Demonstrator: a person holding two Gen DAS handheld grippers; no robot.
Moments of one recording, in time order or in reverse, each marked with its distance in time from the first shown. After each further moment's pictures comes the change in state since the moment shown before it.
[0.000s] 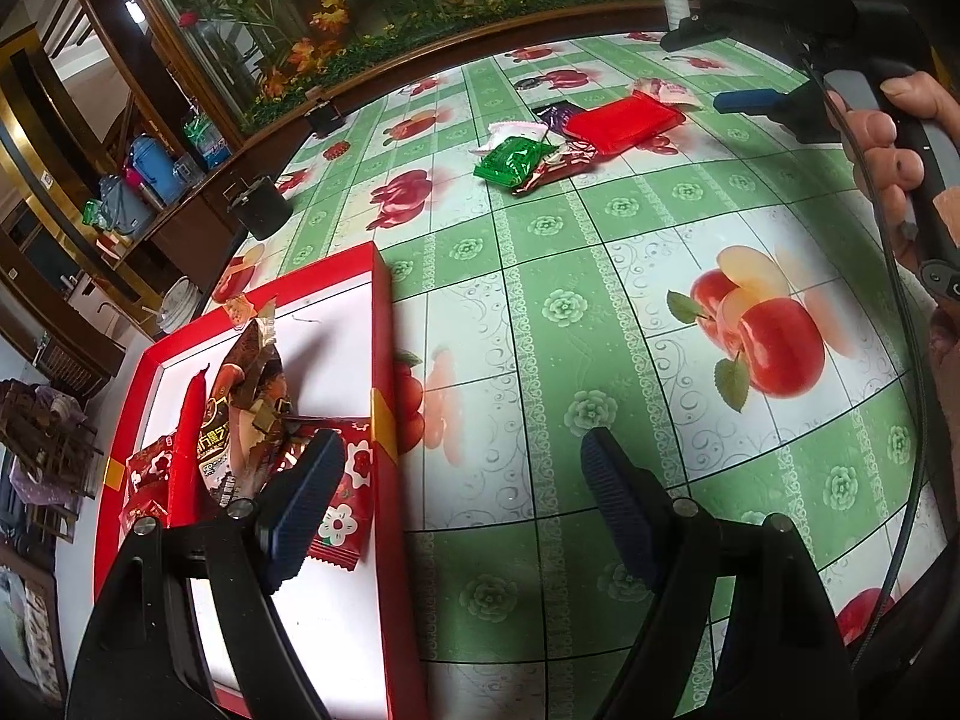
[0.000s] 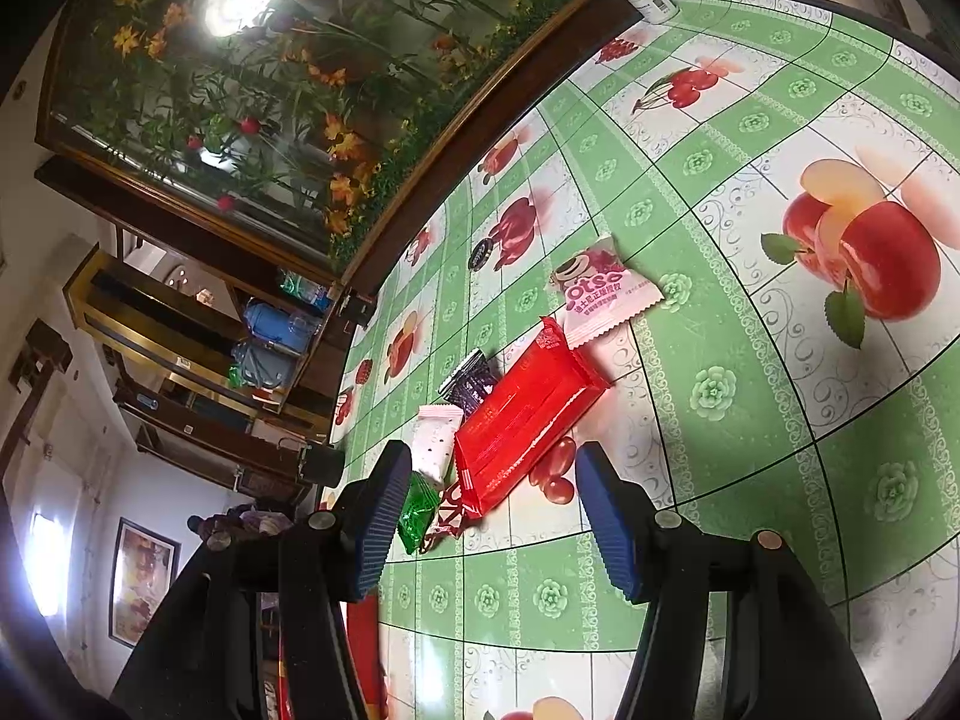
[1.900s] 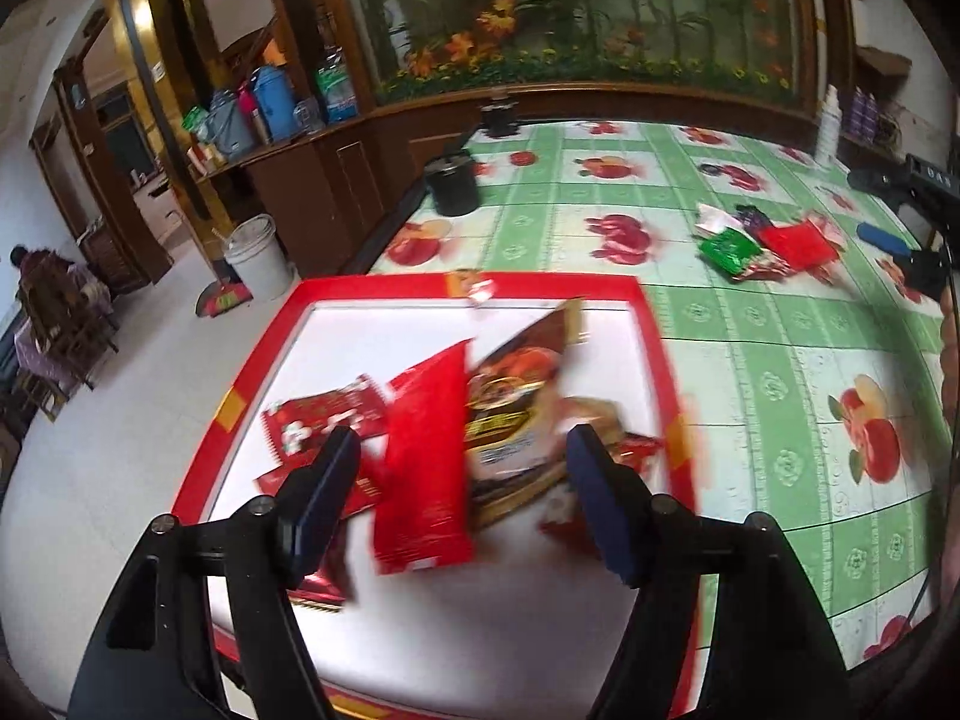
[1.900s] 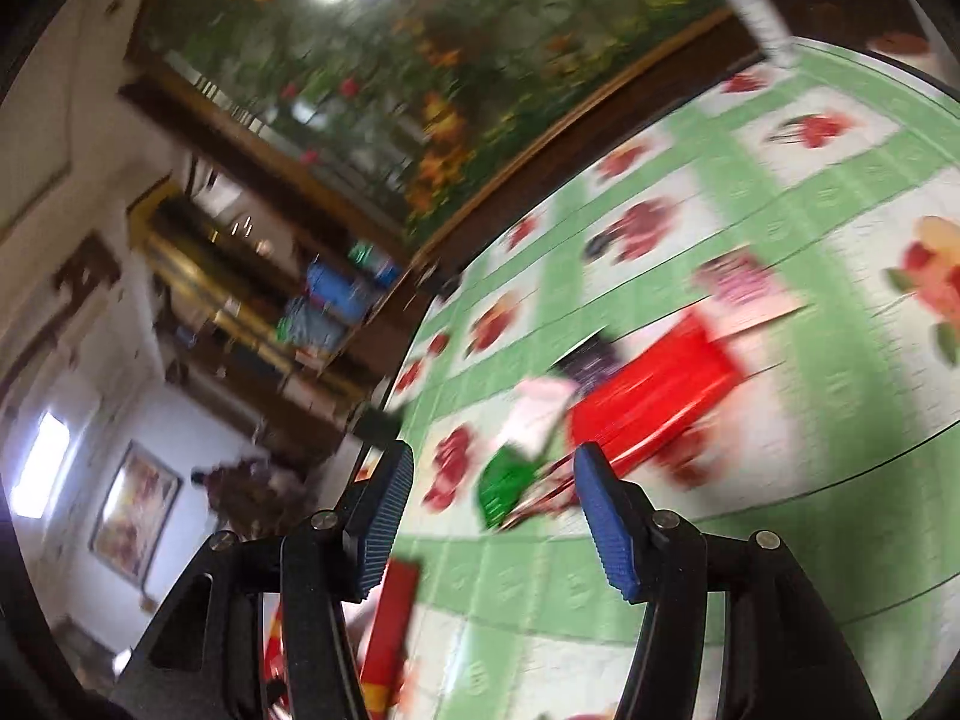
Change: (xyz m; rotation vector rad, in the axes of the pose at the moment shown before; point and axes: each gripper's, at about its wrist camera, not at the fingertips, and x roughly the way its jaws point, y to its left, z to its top) left arm -0.009 0.129 -0.022 -0.309 -0.060 0.083; right arm -0.004 0.038 -0.017 -0.166 -0.049 0.101
